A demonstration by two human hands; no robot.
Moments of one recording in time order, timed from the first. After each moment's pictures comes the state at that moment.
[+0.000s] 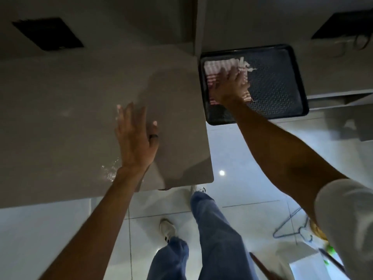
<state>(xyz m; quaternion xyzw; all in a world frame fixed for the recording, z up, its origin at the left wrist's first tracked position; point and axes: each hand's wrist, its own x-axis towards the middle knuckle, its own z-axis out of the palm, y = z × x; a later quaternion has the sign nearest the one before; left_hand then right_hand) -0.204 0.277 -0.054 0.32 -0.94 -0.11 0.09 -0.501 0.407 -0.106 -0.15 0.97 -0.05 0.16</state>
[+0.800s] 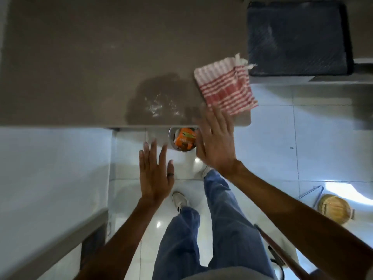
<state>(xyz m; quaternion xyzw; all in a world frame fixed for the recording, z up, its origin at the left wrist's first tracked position) 0.071 0.374 -0.141 0.32 -0.94 -0.11 0.04 -0.133 0.475 -0.105 -0.46 0.85 -0.24 -0.07</state>
